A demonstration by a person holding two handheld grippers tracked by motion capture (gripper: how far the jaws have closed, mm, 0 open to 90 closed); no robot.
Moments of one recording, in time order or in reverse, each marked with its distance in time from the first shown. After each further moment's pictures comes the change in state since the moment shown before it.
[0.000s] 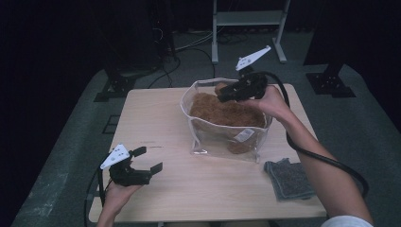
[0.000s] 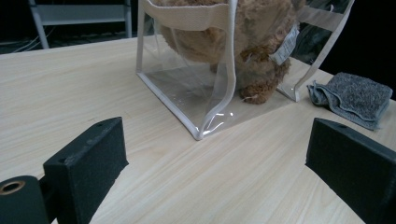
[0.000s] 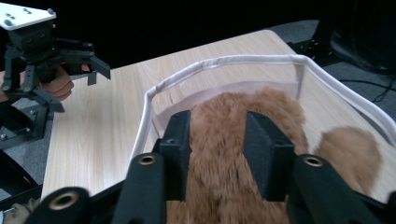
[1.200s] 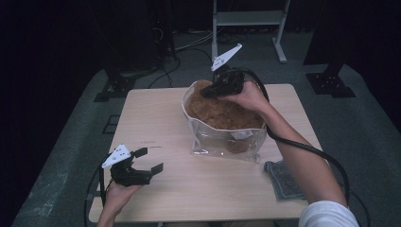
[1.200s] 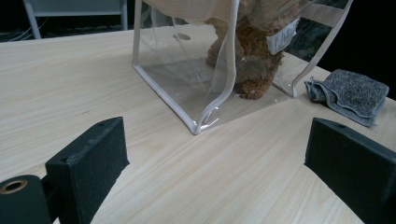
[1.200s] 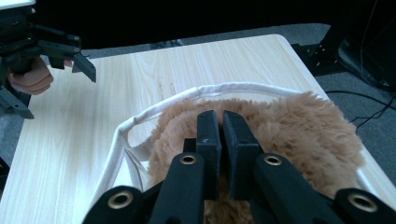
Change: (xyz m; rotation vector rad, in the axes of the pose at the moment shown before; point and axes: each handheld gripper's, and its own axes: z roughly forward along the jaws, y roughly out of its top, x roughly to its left) left arm 0.002 -0.004 0.004 0.019 -0.020 -0.020; right arm -0.004 0.035 0.056 0.068 0.014 -0.126
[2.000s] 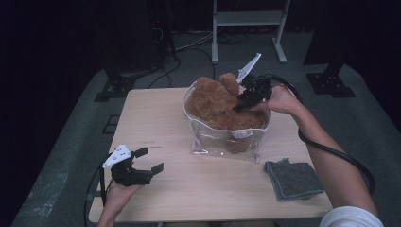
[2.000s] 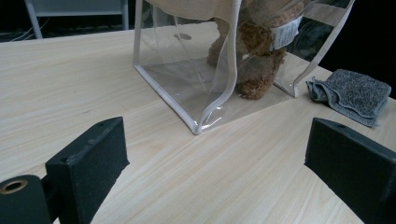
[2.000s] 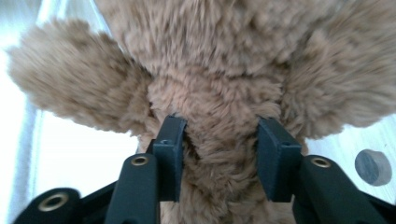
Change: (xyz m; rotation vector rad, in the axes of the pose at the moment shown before) left arm 0.000 0.000 0.001 0.007 0.006 0.004; right arm -0.017 -0.061 -0.042 0.297 -0.034 0.030
